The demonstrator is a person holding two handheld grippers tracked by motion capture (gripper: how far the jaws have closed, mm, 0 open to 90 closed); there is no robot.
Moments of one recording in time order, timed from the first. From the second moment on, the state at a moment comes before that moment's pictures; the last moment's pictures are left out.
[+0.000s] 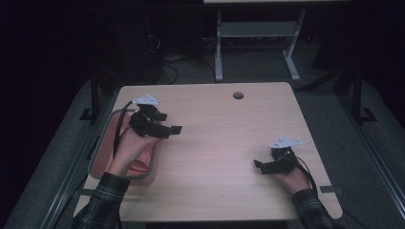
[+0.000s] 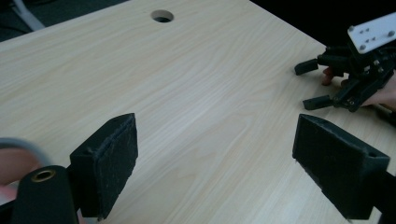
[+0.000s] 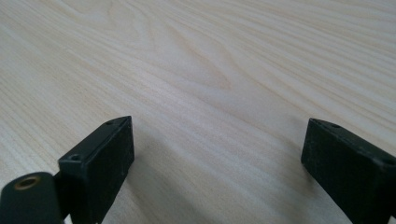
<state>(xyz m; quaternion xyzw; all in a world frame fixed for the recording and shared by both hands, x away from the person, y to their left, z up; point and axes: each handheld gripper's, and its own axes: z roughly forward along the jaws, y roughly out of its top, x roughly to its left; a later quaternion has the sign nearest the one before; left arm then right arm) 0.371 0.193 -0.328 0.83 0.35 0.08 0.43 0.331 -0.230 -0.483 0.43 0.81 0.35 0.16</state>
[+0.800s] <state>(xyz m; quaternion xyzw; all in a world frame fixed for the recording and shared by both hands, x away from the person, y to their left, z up) 0.345 0.120 -0.407 0.87 0.31 0.09 0.38 0.331 -0.230 -0.483 0.43 0.81 0.35 0.16</state>
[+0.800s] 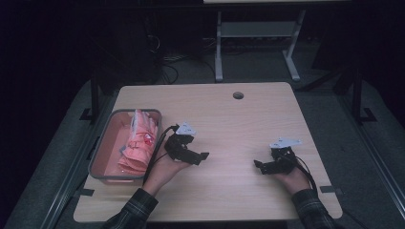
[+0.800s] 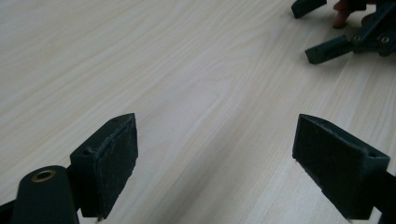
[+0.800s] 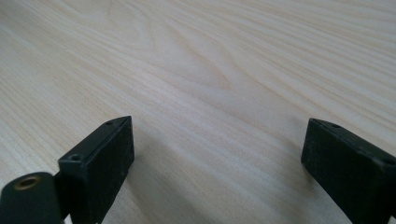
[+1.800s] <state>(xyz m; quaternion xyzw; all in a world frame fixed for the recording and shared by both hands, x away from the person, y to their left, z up) 0.336 0.105 -0.472 0.89 0.28 0.10 0.35 0.331 -0.230 -0.483 0.43 0.81 0.35 0.16</state>
